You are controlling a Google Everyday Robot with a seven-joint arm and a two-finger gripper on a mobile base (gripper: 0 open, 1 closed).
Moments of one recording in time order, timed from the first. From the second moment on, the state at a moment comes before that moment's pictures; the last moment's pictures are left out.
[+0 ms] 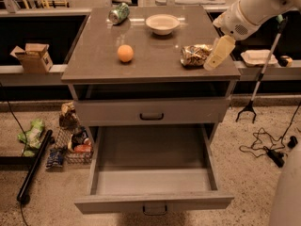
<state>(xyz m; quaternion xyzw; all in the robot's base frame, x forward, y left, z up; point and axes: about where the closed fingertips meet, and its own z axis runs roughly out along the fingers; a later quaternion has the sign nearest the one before) 0.691 -0.192 0.906 -0.59 0.75 0.04 0.30</state>
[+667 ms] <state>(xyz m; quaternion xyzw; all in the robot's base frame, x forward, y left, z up) 0.729 -0.181 0.862 -0.56 0.78 0.06 0.28</state>
